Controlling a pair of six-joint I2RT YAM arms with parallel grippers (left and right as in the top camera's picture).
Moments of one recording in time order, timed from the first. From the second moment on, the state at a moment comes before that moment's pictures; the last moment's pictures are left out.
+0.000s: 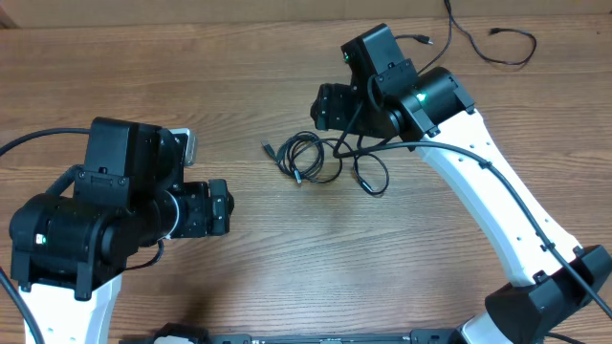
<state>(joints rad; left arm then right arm) -0.19 1.19 1.66 -1.62 0.16 -0.26 0.53 1.74 1.82 -1.09 -0.11 0.62</state>
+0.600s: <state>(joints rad) -0.19 1.19 1.66 -1.62 0.16 -0.26 0.57 1.91 1.79 -1.11 -0.10 0.60</state>
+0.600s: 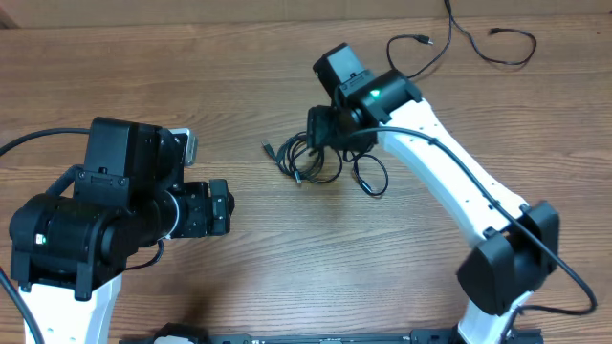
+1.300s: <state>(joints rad) -0.19 1.19 1.66 -1.61 0.16 -0.26 0.59 2.02 1.76 -1.02 -0.11 0.86</state>
